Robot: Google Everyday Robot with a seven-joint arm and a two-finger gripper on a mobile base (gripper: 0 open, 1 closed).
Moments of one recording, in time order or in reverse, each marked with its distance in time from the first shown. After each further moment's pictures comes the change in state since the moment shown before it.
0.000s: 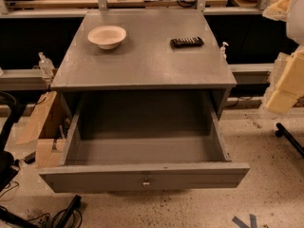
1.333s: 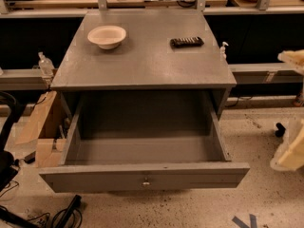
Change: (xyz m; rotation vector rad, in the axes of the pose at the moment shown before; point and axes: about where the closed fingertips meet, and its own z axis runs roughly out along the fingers) arm 0.047 0.057 0.027 0.052 -0.007 0.016
